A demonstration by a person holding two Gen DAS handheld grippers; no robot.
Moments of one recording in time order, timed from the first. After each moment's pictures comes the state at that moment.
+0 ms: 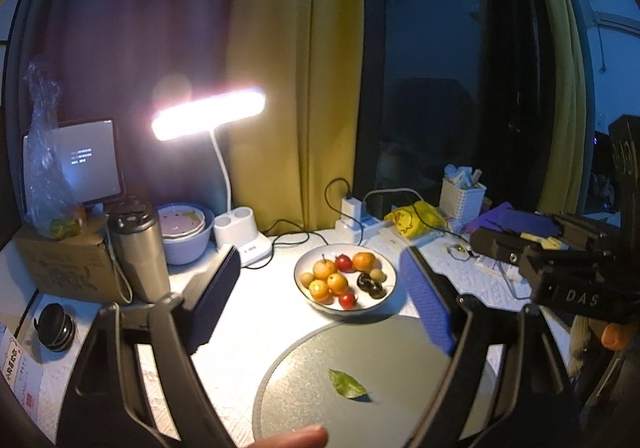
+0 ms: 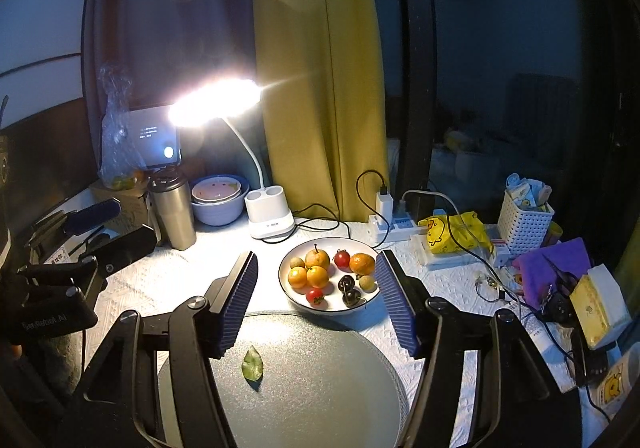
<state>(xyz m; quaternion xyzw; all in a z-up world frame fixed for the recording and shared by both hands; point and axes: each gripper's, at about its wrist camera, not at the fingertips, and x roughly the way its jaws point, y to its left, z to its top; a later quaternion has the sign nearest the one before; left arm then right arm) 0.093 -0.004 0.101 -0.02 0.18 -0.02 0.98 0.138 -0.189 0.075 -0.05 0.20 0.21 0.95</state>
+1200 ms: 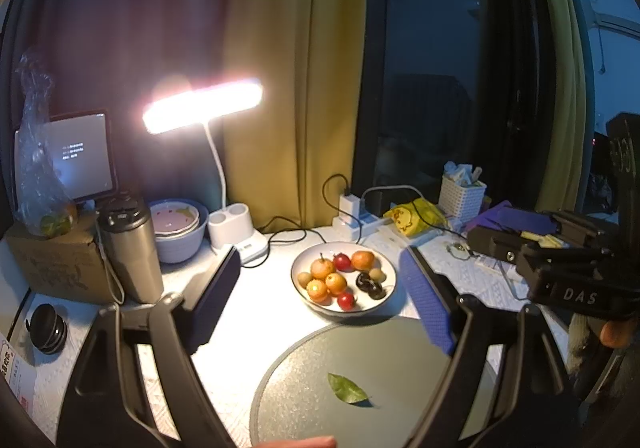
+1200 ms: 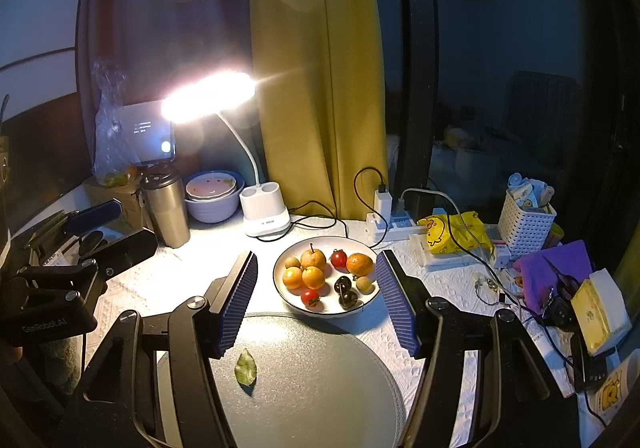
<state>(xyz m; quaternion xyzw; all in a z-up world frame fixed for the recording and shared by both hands) 0.104 -0.007 0.094 -0.02 0.18 -0.03 0.98 0.145 -0.189 0.073 -0.05 0.21 0.21 0.95</state>
